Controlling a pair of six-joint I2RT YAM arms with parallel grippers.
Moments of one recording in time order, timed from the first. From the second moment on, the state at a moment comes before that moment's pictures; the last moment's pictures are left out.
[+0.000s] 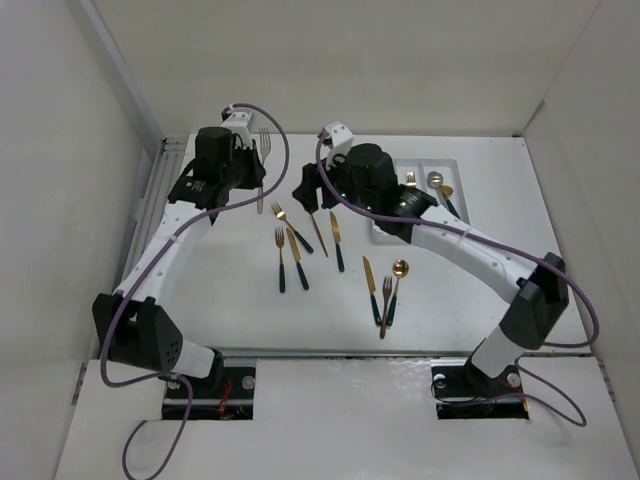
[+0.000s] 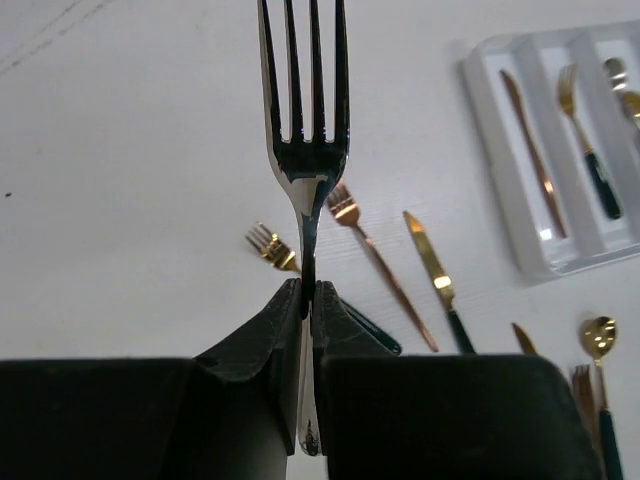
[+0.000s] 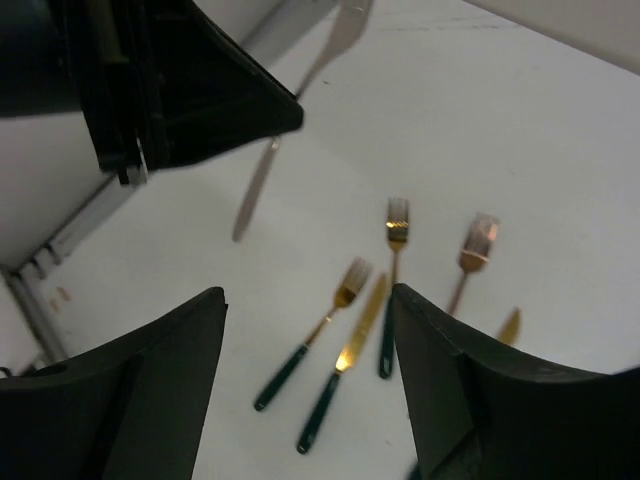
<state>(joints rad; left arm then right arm) -0.23 1.44 1.34 -0.41 0.13 -0.15 0.79 1.59 1.48 -0.18 0.00 0.20</state>
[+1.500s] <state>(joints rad) -0.34 1.14 1.03 -0.18 0.12 -0.34 0.77 1.87 1.58 0.02 -0.30 0.52</state>
